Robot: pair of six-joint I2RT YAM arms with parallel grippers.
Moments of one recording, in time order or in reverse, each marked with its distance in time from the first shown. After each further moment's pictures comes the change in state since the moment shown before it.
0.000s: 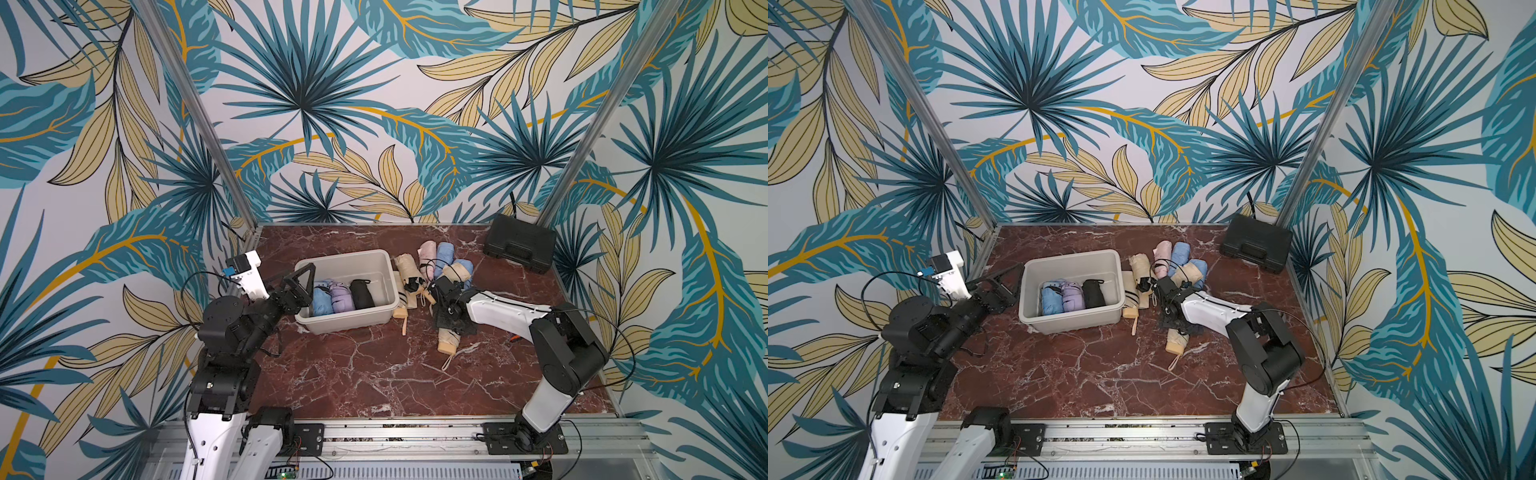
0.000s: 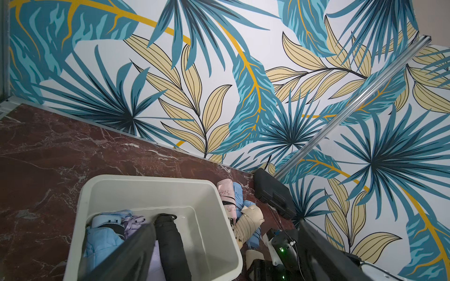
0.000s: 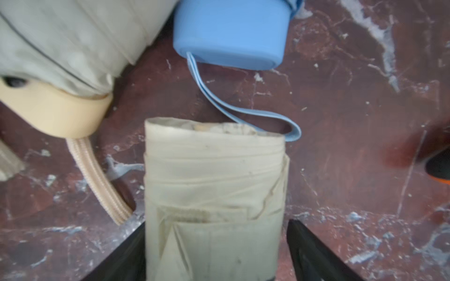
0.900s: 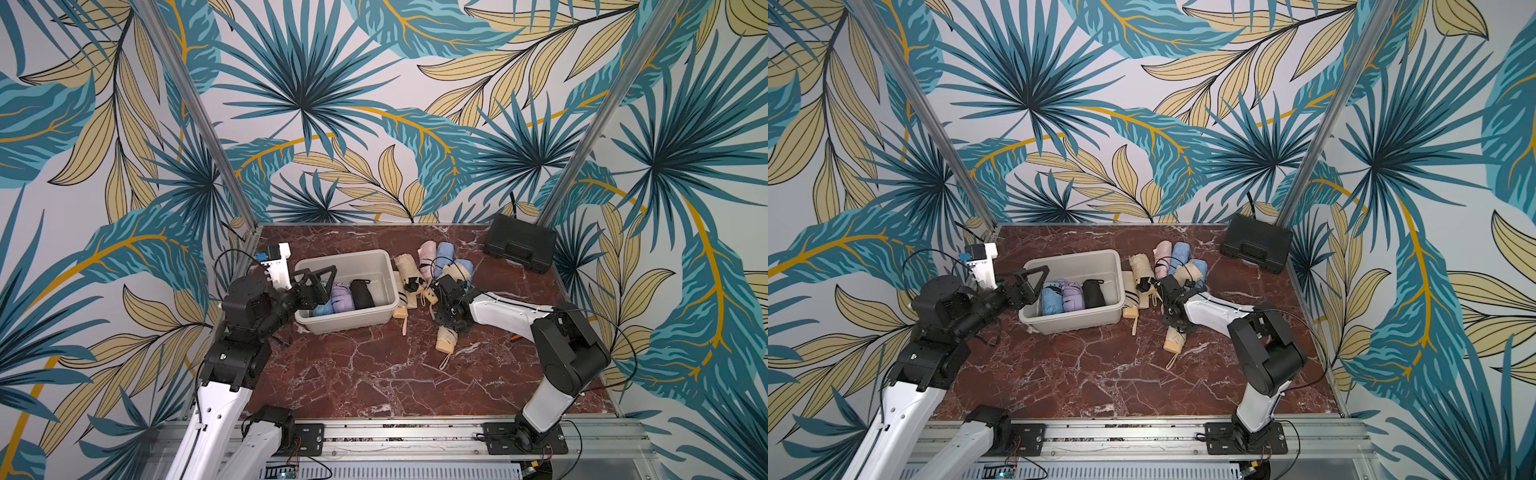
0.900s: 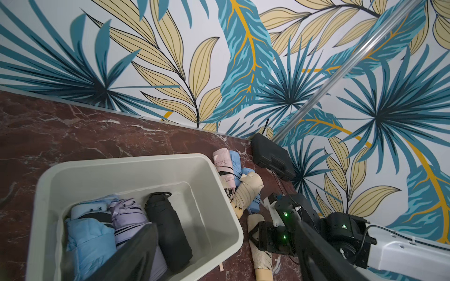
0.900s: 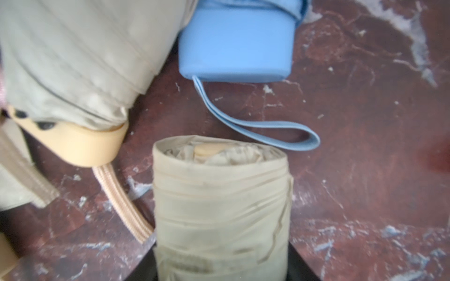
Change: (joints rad) left arm -0.161 0.168 0.051 -0.017 0.016 0.108; right arm -0.024 -0.037 -0.046 0.085 -0.046 0.083
